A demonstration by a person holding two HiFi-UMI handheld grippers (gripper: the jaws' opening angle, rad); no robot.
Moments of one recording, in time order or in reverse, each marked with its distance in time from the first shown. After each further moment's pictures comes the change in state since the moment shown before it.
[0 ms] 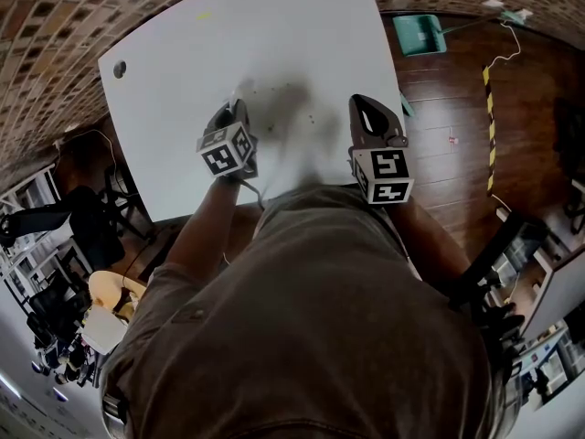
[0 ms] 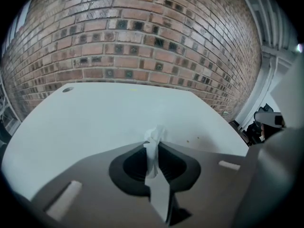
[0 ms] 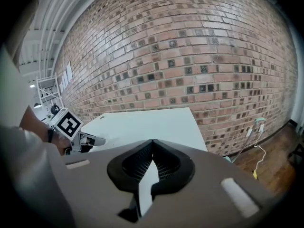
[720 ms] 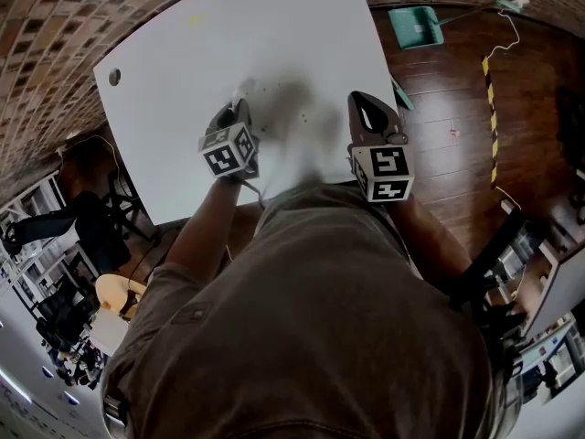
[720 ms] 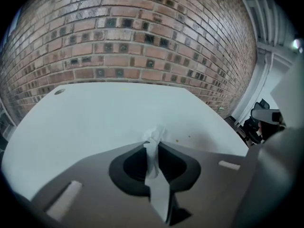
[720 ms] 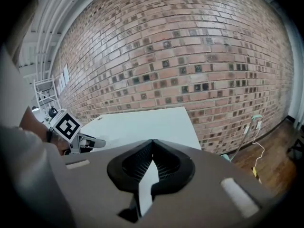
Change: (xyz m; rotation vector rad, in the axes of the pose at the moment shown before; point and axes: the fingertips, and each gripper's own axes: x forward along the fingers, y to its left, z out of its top) left arm 0.002 -0.026 0.005 0.072 0.014 -0.020; right arm -0.007 -0.016 -0.004 0.032 -0.009 -0.018
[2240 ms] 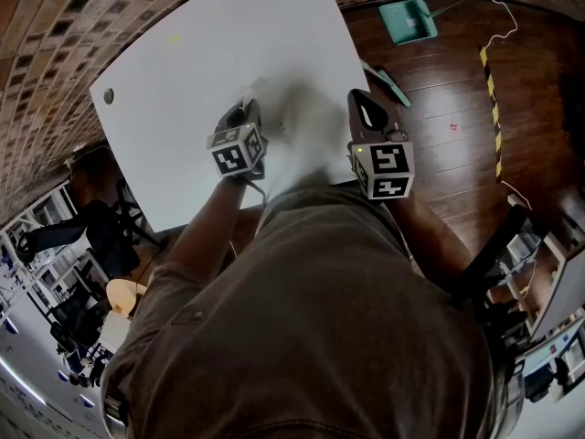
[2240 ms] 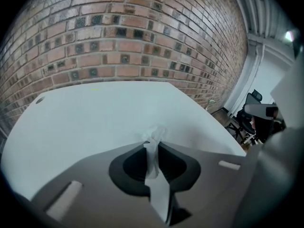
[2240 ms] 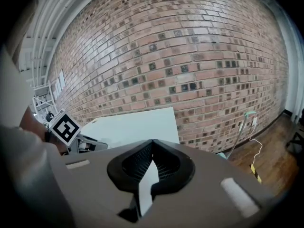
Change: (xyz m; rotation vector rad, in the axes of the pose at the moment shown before) left arm 0.021 -0.079 0.006 0.100 0.053 -0.061; right arm -0.013 -0.058 -0.001 0.051 -0.017 -0.019
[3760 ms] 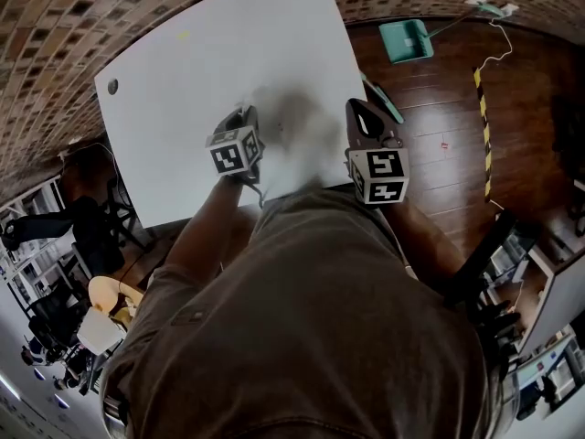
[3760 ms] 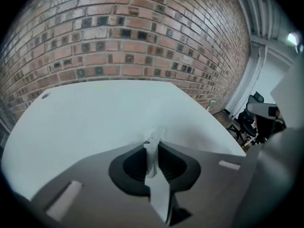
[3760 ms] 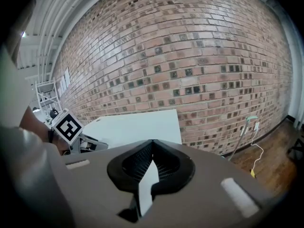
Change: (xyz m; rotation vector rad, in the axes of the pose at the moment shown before) left arm -0.007 0.005 -0.021 -0.050 0.009 0.003; right arm -0.013 0.007 0.000 -0.051 -0.013 0.026
